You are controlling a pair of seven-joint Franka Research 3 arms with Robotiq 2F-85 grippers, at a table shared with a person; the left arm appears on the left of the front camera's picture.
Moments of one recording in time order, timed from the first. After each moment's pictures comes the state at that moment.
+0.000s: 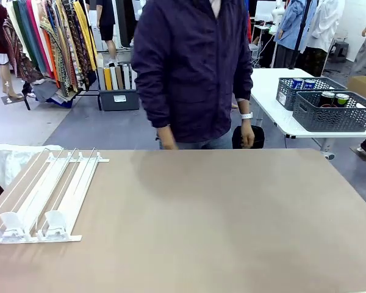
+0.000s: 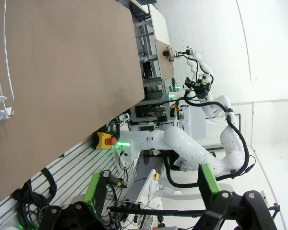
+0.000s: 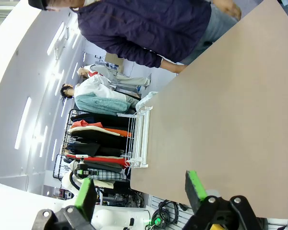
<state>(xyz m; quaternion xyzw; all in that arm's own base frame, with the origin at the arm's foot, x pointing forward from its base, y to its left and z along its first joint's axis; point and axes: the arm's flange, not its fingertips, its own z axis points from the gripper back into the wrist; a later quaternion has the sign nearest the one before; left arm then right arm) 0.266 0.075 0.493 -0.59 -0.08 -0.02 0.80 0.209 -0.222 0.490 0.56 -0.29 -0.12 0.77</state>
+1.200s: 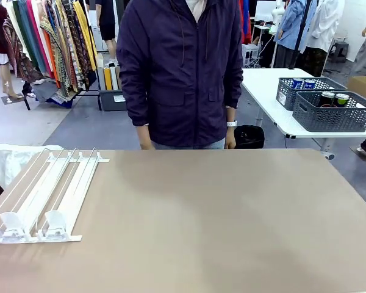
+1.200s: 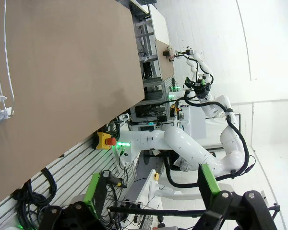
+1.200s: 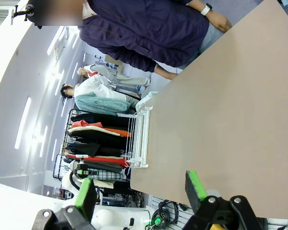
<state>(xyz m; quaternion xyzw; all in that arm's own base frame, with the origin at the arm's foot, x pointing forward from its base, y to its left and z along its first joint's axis) 0.265 0.075 0.493 -0.59 -0.08 -0.02 0.80 0.209 -0.222 0.490 0.56 -0.29 -0.12 0.77</state>
